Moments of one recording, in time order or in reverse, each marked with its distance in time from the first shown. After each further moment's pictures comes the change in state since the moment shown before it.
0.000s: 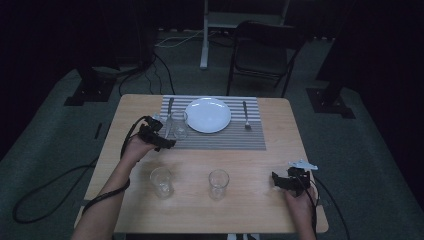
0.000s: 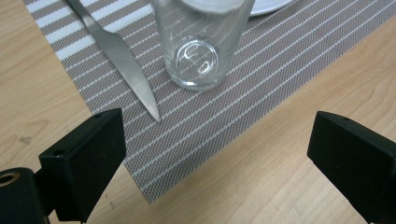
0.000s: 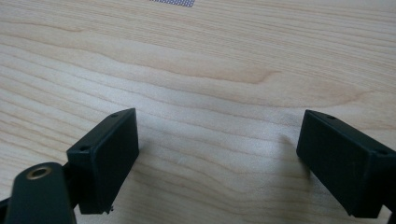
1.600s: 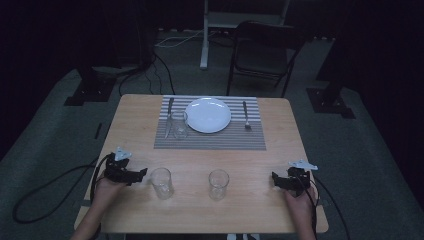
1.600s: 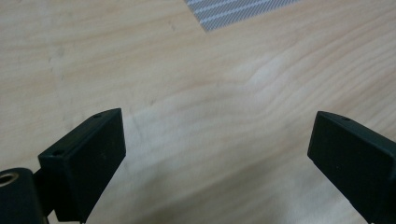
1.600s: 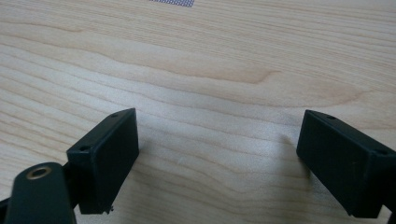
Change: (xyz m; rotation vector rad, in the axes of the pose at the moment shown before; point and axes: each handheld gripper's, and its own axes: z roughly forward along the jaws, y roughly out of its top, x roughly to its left) left arm -0.003 -0.145 -0.042 -0.120 0.162 -0.134; right arm 0.000 0.000 0.000 0.000 -0.002 0.002
